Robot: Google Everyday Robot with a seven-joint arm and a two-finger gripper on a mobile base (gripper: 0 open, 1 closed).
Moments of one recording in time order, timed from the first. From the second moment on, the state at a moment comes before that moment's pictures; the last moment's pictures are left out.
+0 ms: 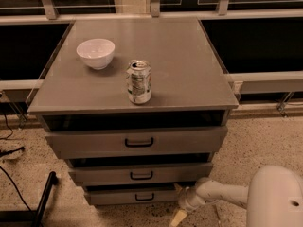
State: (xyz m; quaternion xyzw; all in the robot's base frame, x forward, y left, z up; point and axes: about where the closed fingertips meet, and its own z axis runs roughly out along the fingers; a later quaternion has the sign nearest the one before) arm 0.507 -0.117 0.197 -0.61 0.74 0.18 0.22
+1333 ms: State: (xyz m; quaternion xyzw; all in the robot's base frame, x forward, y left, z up) arm 0.467 -0.124 0.209 -0.58 0.77 0.22 0.16
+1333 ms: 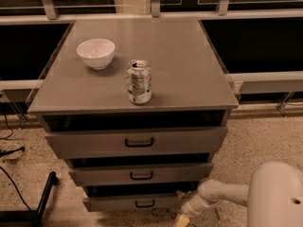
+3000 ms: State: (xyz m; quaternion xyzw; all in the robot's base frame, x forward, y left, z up) arm 0.450 -0.121 0.239 -0.59 0.76 0.21 0.19
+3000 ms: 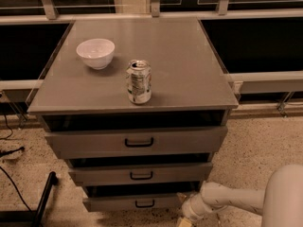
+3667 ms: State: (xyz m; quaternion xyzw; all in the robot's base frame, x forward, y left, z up) arm 0.480 -0.114 0.226 -0.60 0.74 0.20 0.22
